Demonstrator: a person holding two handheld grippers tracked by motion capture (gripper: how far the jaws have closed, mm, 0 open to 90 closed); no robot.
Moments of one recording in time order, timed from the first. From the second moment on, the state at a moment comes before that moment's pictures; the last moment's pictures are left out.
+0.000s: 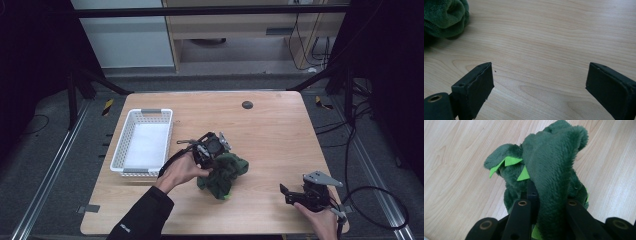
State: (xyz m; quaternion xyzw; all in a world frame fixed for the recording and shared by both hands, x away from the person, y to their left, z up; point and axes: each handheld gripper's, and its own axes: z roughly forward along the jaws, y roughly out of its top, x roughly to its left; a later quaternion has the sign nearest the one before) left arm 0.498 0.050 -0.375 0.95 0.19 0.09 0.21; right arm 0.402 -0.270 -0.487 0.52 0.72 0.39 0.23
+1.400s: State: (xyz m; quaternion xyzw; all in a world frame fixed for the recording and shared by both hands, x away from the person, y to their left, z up) left arm 0.484 0.060 -0.381 0.94 0.18 0.09 0.27; right arm 0.403 -0.270 -0.489 0.52 0.72 0.39 0.24
